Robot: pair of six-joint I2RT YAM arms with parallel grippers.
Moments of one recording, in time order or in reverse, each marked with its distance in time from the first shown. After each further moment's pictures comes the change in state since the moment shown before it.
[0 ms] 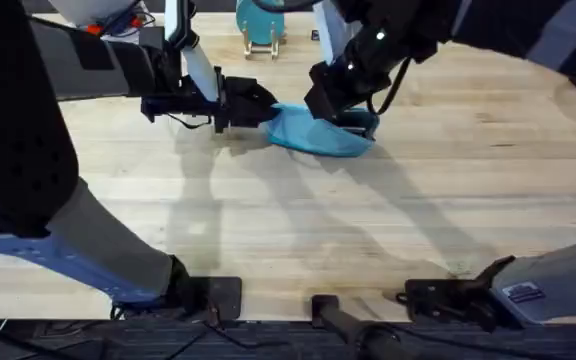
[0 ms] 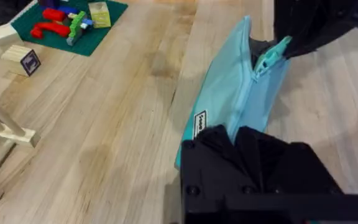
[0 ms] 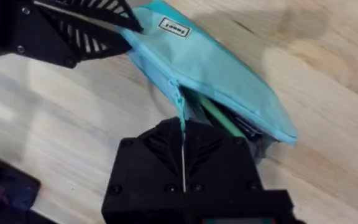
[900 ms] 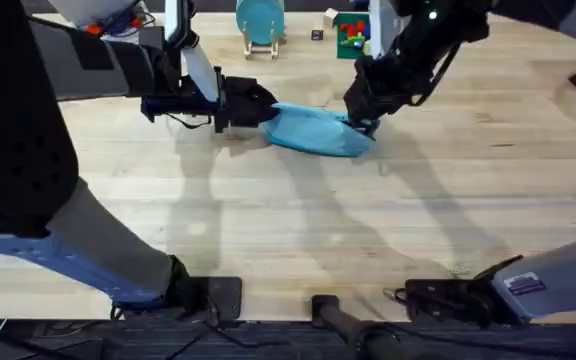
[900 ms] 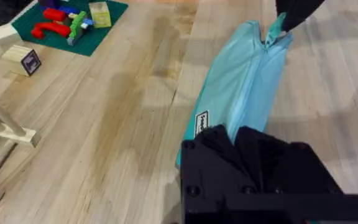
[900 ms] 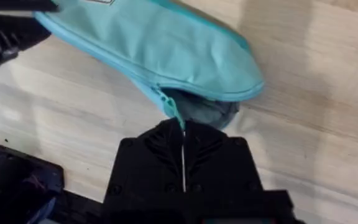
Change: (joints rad) left arm 0.000 0.000 0.000 0.000 0.000 0.000; right arm -0.193 0.011 0.000 -0.181 -0.106 0.087
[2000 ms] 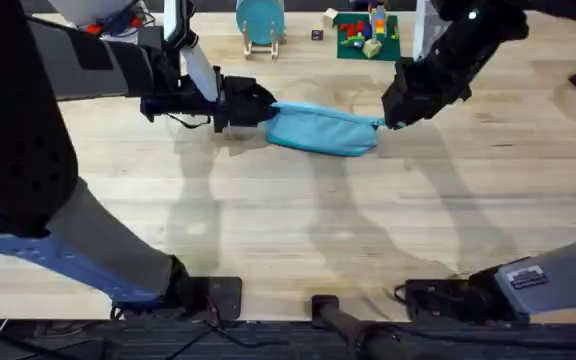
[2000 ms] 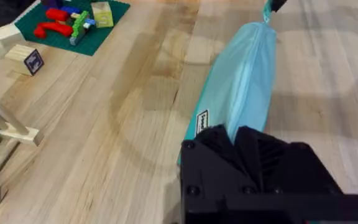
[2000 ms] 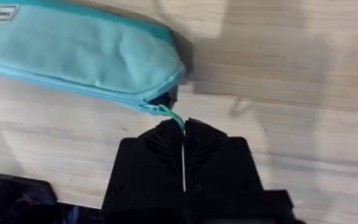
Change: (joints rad) left arm 0.002 0.000 0.000 0.004 -0.001 0.000; right arm -0.179 0.000 -0.051 -0.043 0.039 0.003
